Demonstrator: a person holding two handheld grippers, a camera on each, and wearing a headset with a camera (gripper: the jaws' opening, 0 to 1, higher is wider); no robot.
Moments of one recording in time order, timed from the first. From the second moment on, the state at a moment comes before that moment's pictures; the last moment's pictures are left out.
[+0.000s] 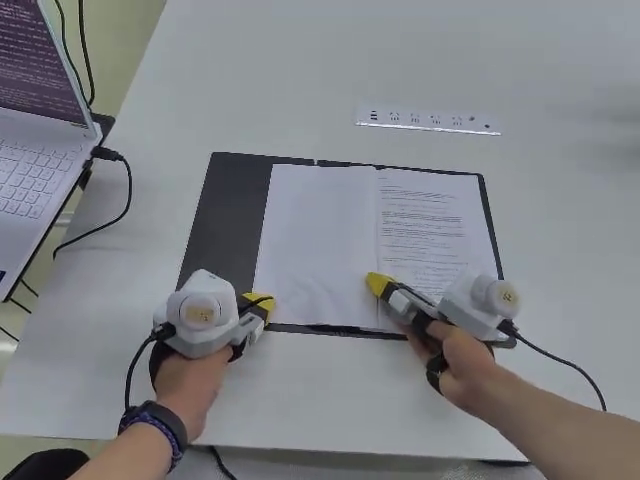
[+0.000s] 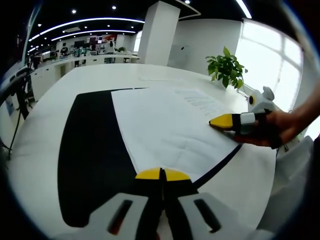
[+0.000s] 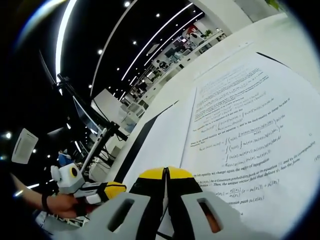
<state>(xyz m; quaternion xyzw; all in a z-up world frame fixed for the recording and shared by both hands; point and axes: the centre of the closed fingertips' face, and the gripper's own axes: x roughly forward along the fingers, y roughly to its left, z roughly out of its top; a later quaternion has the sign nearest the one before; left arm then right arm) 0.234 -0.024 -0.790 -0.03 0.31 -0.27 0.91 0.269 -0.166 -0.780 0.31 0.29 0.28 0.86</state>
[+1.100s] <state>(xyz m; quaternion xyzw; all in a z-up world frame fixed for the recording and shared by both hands) 0.232 -0.031 -0.786 -0.07 0.36 -0.26 0.89 0.223 -0.167 -0.782 0.34 0.30 0.25 0.86</state>
